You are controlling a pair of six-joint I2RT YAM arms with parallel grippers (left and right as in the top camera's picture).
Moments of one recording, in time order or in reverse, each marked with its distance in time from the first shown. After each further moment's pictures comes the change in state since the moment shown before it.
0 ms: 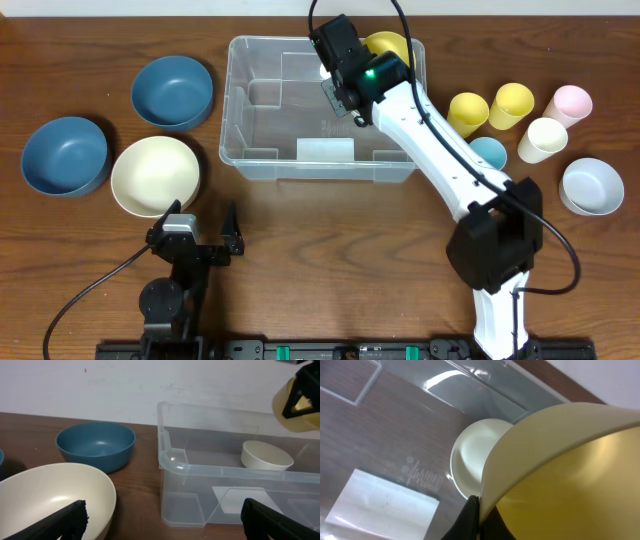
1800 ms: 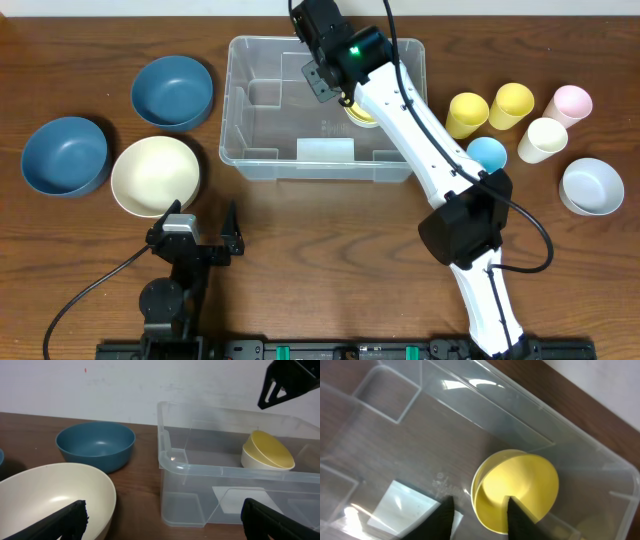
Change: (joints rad) left arm 0.000 0.000 0.000 0.000 0.000 0.000; right arm 0.015 0.200 0.411 -0.219 -0.097 -0.015
